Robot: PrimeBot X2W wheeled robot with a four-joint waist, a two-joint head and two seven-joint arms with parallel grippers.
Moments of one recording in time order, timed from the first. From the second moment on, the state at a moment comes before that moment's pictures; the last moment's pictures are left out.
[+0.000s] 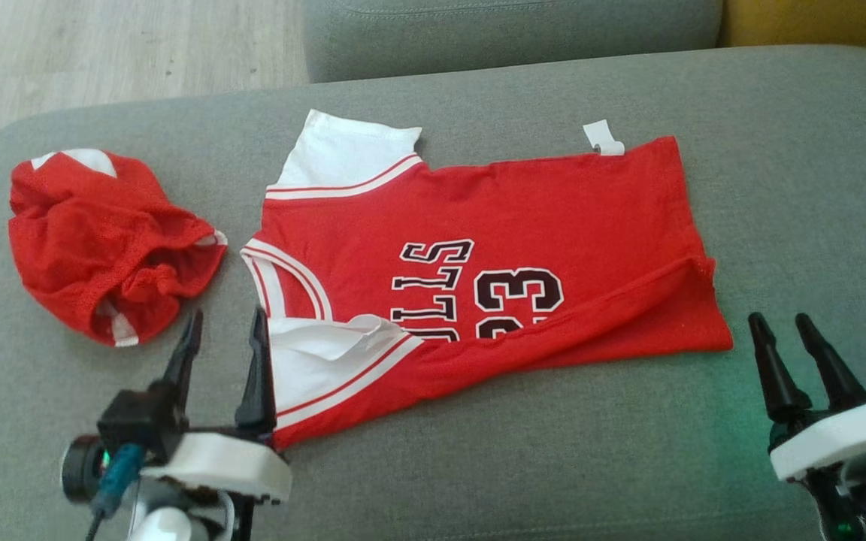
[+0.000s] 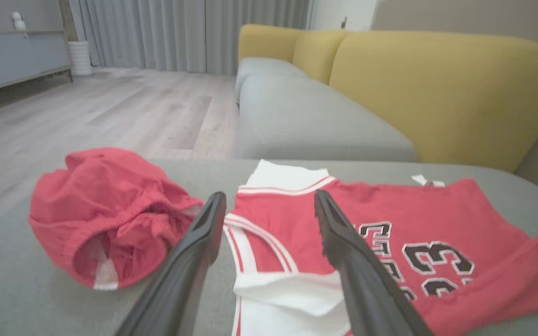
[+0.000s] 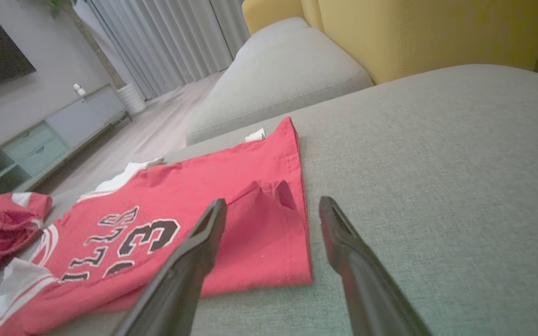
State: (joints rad) left arm -0.03 0.36 -0.52 -0.09 -0.49 0.44 -0.25; right arm -0.07 -0.45 0.31 0.35 0.79 0.13 -0.22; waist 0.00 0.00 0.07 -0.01
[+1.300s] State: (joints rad) left arm -0.15 0.27 -0.58 0.39 -0.72 0.18 -0.04; right arm -0.27 -0.30 0.22 0.67 0.65 0.13 0.07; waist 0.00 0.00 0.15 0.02
